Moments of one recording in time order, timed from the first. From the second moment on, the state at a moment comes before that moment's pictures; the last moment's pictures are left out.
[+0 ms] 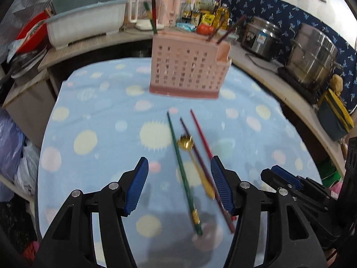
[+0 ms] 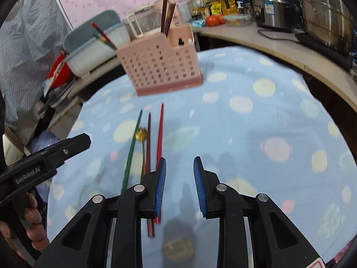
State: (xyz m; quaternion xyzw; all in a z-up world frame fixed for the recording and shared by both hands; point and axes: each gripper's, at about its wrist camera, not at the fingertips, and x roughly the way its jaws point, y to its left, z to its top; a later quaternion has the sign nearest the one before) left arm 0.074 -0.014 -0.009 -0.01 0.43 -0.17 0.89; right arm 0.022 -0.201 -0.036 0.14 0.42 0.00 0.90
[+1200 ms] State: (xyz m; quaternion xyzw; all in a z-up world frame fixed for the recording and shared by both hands) left arm 0.042 -0.026 -0.070 0.02 0.47 -0.17 0.86; right arm 0.003 -0.177 -0.068 0.12 0.45 0.03 0.88
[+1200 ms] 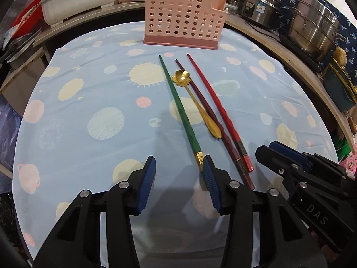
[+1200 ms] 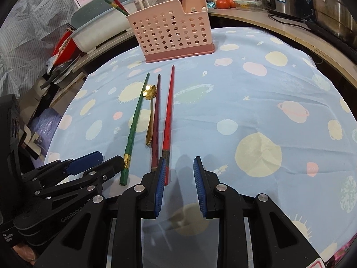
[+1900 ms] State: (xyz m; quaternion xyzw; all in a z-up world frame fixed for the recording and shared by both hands) left arm 0.046 -0.021 -0.076 0.03 0.48 -0.15 0.86; right arm 0.015 -0.160 -0.073 0.10 0.46 0.04 0.88
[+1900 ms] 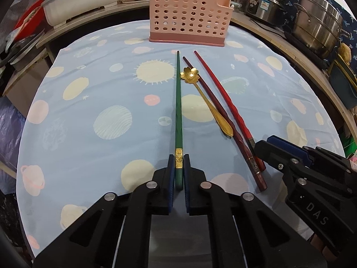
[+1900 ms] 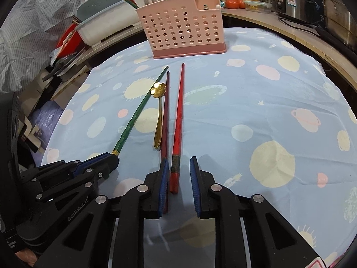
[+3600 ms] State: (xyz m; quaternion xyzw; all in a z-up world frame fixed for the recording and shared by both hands) left arm 0.064 0.024 0.082 -0.04 0.33 -0.16 0.93; right arm 0.017 -0.229 0.076 0.15 0.29 0.02 0.94
